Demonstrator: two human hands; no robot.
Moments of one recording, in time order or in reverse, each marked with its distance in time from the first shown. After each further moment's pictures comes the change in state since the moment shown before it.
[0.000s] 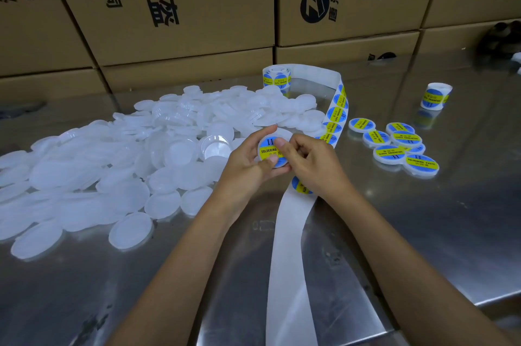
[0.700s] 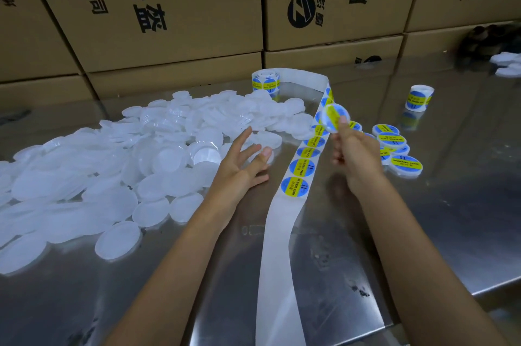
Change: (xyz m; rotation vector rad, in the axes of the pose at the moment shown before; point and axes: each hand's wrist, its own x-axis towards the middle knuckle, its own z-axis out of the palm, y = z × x) left_hand 0.002 -0.004 0.001 0.066 0.082 -0.099; right_hand 0.019 0.027 -0.056 0.561 0.409 0.568
